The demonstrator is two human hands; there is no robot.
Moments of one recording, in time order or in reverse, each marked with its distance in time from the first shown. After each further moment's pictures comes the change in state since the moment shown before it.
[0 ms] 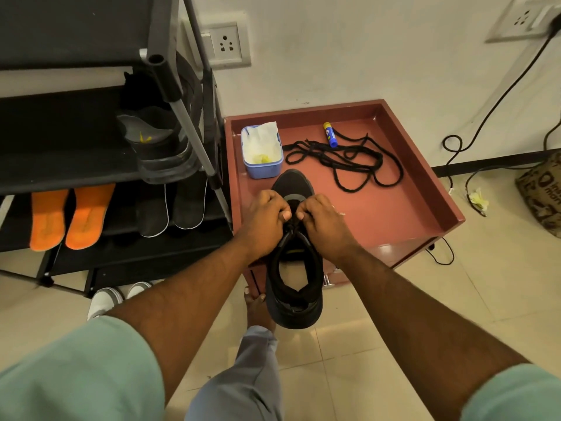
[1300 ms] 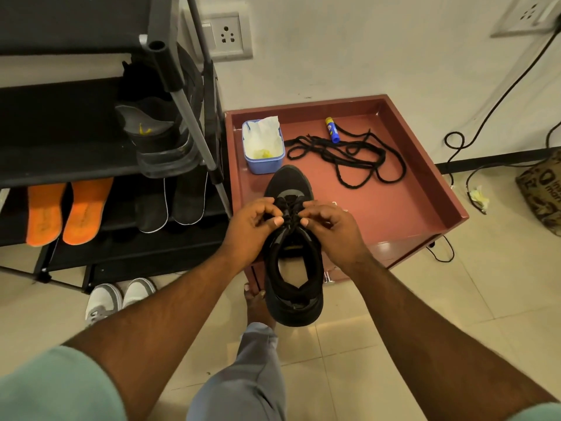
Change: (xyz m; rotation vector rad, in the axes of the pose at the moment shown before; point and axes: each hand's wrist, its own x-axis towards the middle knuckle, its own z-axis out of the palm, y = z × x) left_hand -0.034 -0.004 -0.011 -0.666 0.081 -0.214; right_hand -0.021 -0.006 -0.001 0.502 0.121 0.149
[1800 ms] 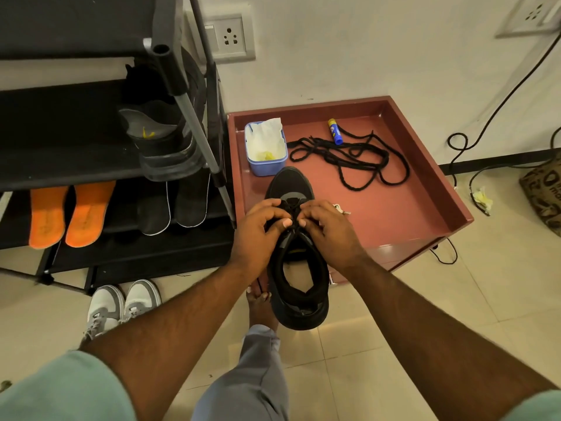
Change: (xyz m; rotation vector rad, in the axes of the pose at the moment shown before) left_hand -0.004 0.000 0.010 0.240 0.129 0.170; right_hand 0.005 -0.002 0.004 -0.448 -0.089 -0.163
